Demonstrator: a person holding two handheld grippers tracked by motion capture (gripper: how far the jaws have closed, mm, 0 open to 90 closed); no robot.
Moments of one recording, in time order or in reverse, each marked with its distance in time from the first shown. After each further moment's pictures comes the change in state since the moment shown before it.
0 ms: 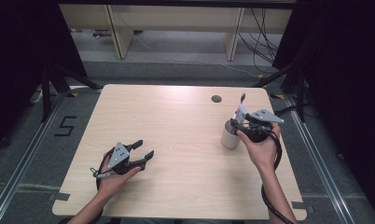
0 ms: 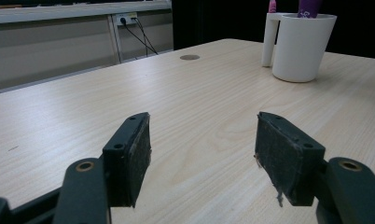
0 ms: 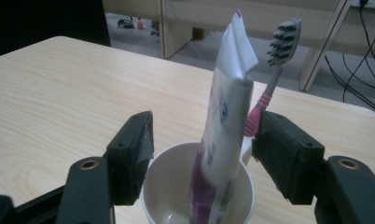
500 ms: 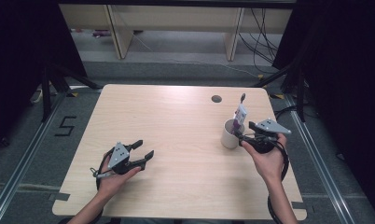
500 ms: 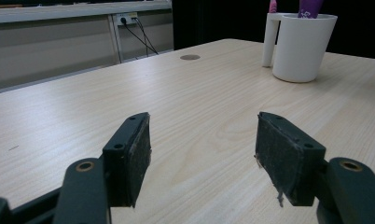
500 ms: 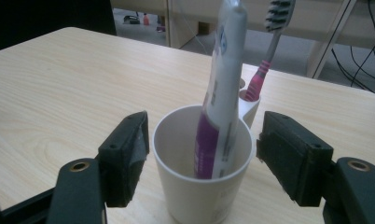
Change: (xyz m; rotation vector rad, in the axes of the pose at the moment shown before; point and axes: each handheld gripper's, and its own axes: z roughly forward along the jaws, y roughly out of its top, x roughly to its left) left arm 0.000 0.000 -0.001 0.010 0.006 -0.002; right arm -0.001 -0.022 -0.025 0.019 0.022 -0.004
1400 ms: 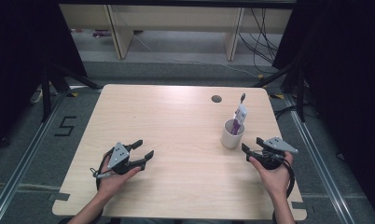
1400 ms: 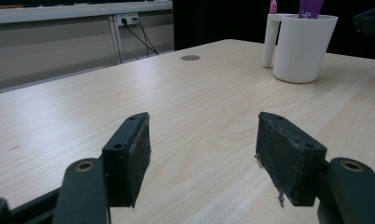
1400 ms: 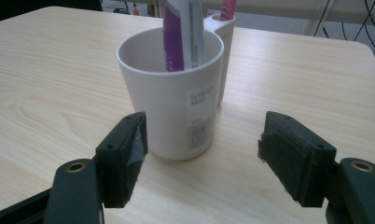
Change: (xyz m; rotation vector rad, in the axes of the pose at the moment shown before) left arm 0.000 0.000 0.000 -0.002 0.003 0.000; right arm -0.019 -0.061 -0.010 0.011 -0.013 0.066
